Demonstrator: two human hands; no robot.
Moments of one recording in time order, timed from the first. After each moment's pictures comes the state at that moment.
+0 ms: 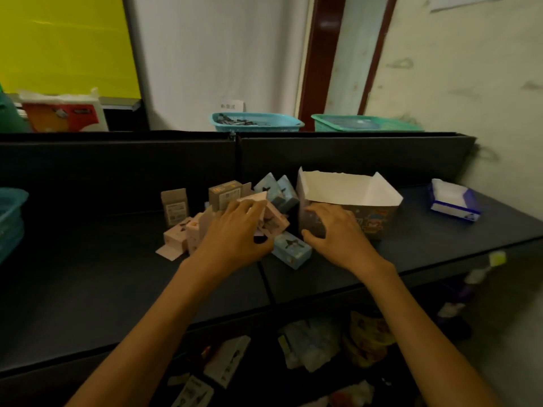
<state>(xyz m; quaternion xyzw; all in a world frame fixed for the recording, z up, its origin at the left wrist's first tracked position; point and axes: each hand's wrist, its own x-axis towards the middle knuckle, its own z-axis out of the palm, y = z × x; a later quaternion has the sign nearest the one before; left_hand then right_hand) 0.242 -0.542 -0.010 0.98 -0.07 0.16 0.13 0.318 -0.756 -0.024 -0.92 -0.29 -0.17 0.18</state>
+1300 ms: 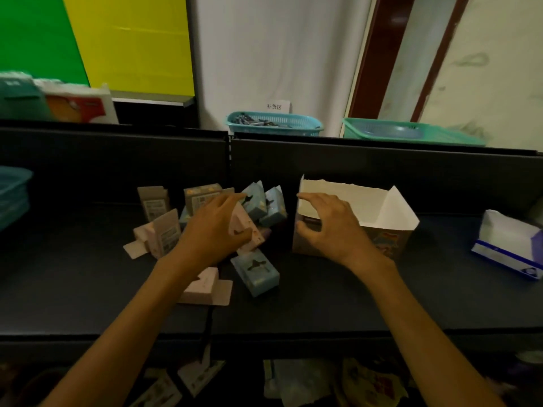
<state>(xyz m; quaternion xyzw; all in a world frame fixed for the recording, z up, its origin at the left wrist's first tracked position) 0.310 -0.585 -0.021 0.95 0.10 0.21 0.22 0.429 -0.795 -0.014 -0.85 -0.43 -0.17 0.23</state>
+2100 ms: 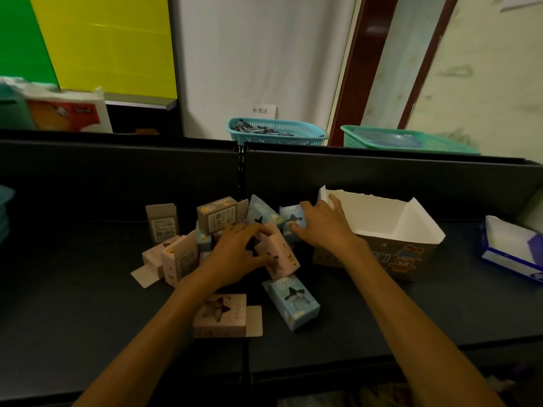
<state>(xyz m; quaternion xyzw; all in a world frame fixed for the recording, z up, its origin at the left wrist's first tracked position) 0.354 -0.528 -0.068 0.95 0.01 0.13 0.30 0.474 -0.706 -0.019 -0.94 -0.32 -0.08 0.02</state>
